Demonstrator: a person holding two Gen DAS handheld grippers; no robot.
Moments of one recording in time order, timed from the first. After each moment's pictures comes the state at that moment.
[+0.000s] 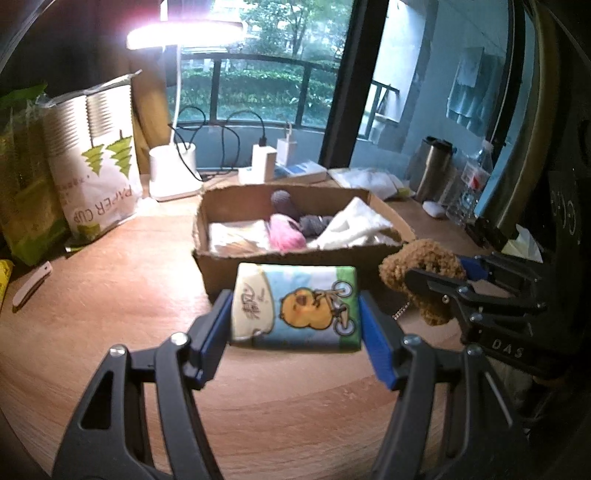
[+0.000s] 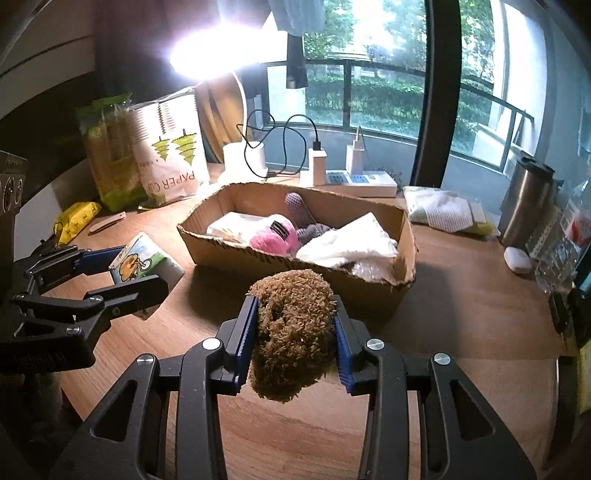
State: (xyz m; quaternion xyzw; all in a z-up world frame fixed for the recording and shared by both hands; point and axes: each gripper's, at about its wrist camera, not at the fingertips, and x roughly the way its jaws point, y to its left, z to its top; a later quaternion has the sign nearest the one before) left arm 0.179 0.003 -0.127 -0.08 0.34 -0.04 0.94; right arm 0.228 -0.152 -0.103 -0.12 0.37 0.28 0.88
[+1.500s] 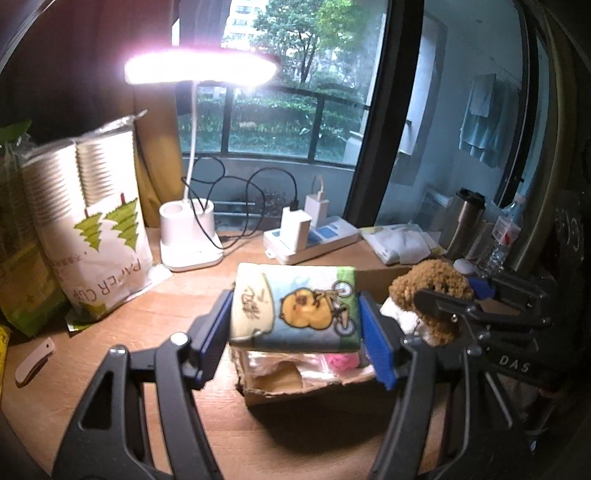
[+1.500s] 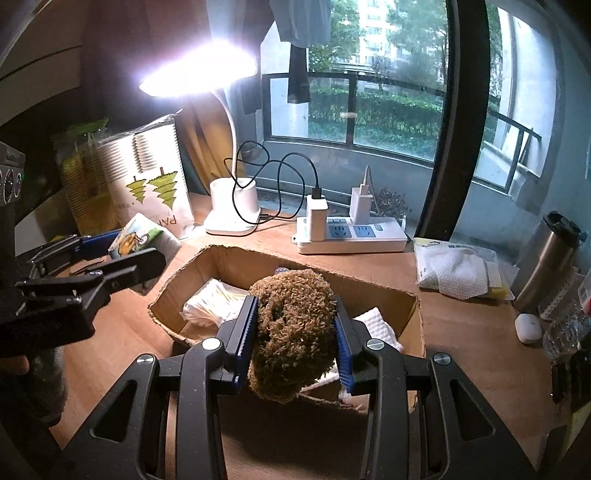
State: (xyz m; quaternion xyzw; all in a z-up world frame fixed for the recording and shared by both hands) left arm 0.264 0.050 -0.105 -0.09 0.28 -0.02 0.95; right arm 0.315 -0.110 -0.088 -0.13 0.35 0.28 0.88
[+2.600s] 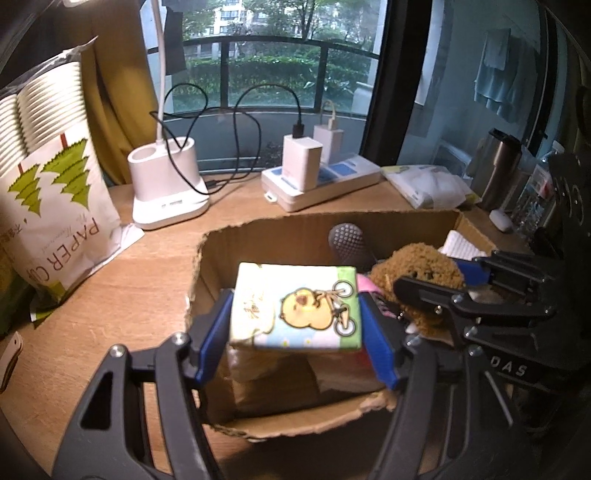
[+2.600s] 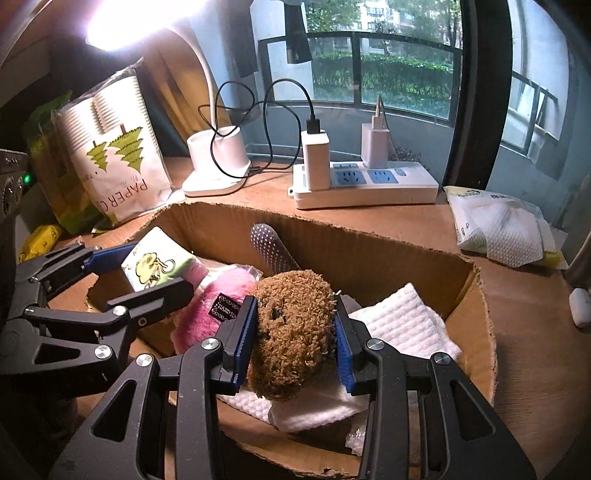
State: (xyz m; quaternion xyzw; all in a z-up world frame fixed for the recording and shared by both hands) left arm 0.324 0.035 -0.172 -0.05 0.37 0.00 0.93; right arm 0.369 -0.099 -0.165 -0.11 0.42 0.29 0.85
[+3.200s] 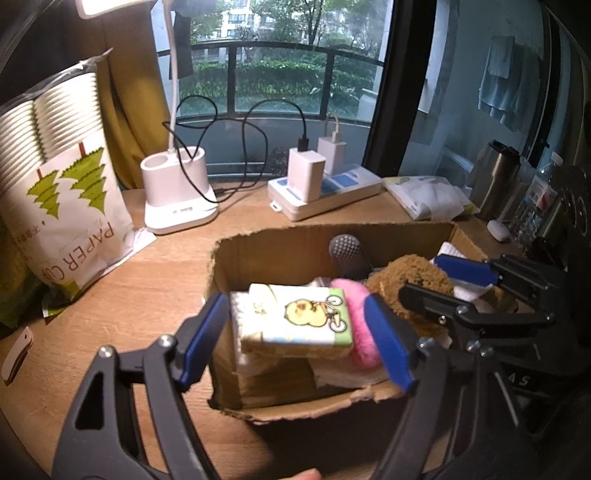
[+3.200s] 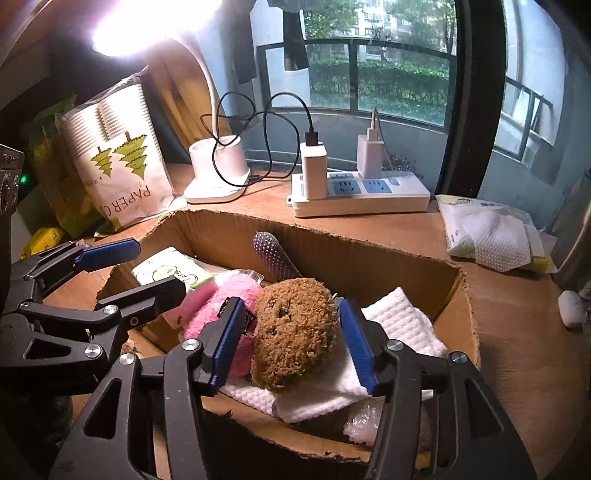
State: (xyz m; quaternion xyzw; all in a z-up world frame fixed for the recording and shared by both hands) left arm 0.312 0.036 -0.156 -0.06 0.36 0.01 0.93; right arm 0.358 -0.104 -0.148 -0.11 0.40 0.29 0.86
